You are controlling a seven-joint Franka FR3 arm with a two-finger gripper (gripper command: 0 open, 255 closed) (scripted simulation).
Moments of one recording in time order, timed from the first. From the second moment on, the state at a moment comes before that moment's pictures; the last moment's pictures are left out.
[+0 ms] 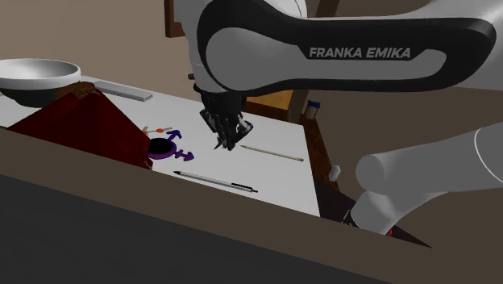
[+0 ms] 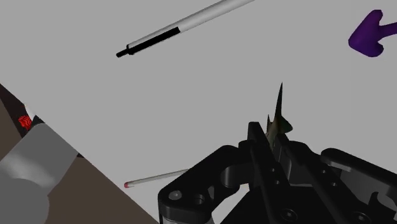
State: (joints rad) arm -0.75 -0.64 1.28 -1.96 0.32 1.62 1.81
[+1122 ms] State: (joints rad) arm -0.79 -0.60 1.23 -1.73 0.26 1.41 1.80
